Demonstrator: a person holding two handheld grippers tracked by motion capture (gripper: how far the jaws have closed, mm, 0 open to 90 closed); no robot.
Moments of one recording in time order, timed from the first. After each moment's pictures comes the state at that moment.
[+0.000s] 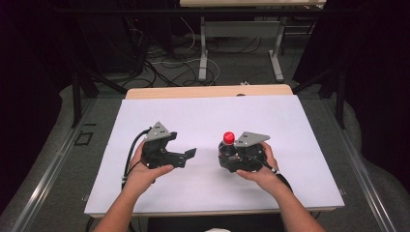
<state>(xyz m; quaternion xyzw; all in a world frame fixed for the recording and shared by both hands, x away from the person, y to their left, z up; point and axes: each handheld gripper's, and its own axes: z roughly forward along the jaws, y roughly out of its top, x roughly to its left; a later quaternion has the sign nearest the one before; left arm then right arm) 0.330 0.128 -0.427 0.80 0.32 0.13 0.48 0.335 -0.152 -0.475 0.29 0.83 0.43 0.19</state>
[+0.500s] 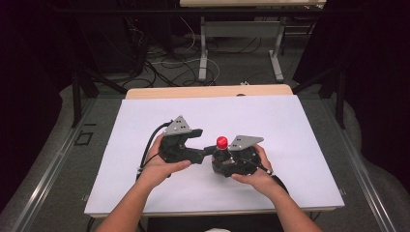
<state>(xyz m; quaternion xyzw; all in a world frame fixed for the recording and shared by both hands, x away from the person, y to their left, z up) 0.330 0.084 -0.405 0.82 0.25 0.09 0.51 0.332 -0.139 -0.481 0.27 0.84 0.45 0.15</state>
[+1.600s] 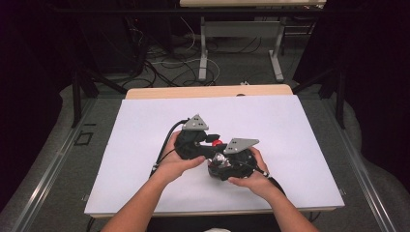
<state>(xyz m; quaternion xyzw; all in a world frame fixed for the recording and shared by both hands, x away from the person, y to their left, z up) 0.340 0.053 -0.408 0.84 0.26 0.05 0.48 0.327 -0.129 -0.485 0.26 0.85 0.45 0.13</state>
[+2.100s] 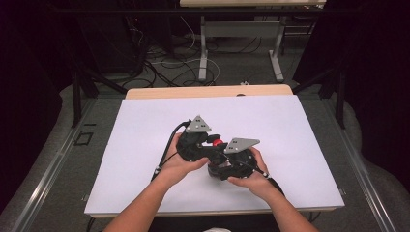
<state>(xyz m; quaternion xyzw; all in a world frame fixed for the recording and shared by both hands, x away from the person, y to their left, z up) 0.331 0.045 -0.406 0.83 0.28 0.09 0.47 0.326 -0.129 -0.484 0.27 0.84 0.45 0.14</state>
